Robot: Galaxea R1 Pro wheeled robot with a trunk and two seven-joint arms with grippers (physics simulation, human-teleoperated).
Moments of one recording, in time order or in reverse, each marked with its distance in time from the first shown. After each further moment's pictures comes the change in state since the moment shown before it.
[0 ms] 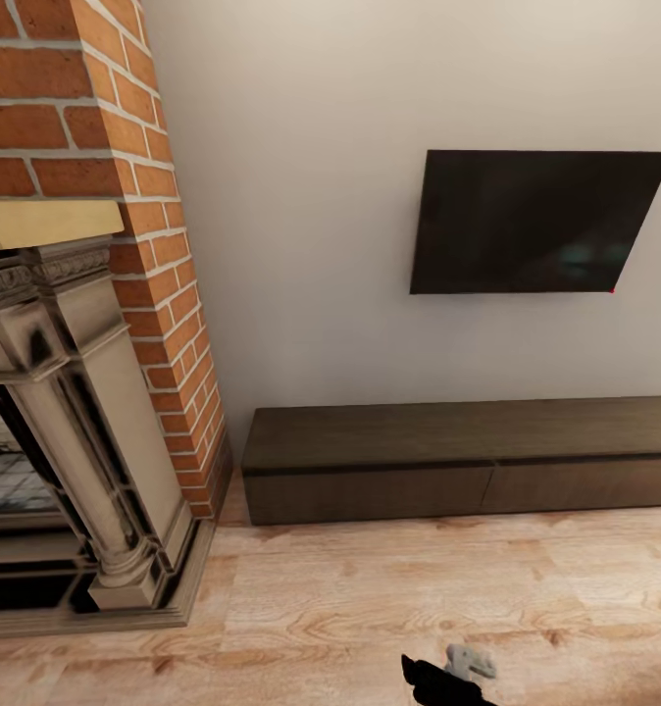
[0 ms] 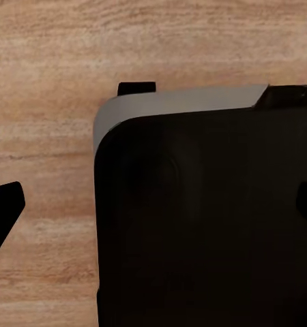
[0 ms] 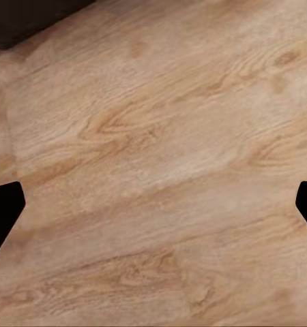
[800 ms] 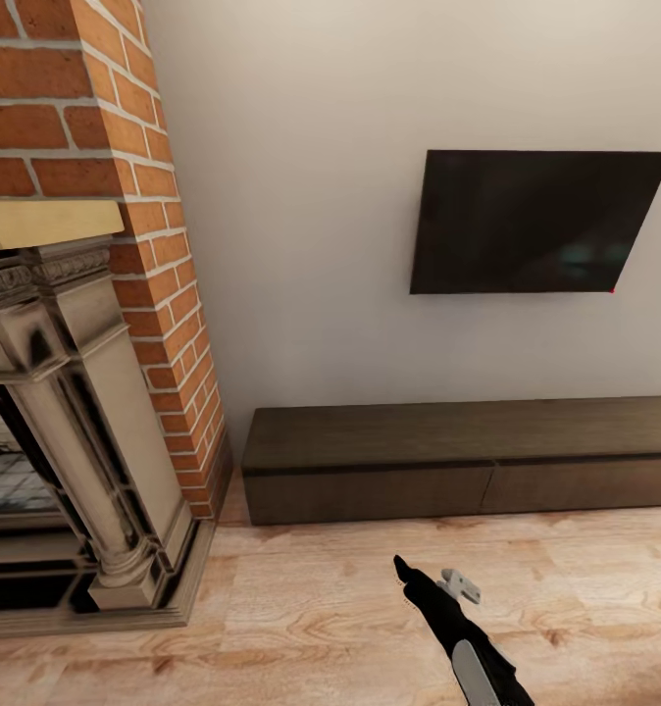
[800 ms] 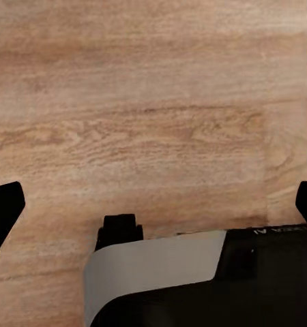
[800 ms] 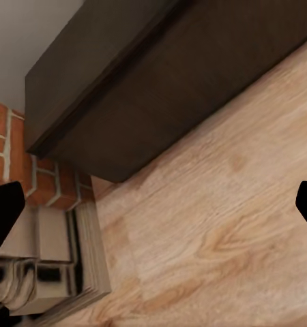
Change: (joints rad) left arm -0.020 0.028 0.011 -0.456 0.010 0.290 -0.123; right arm -0.179 -0.009 -0.015 0.092 -0.319 -0.208 0.147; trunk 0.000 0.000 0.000
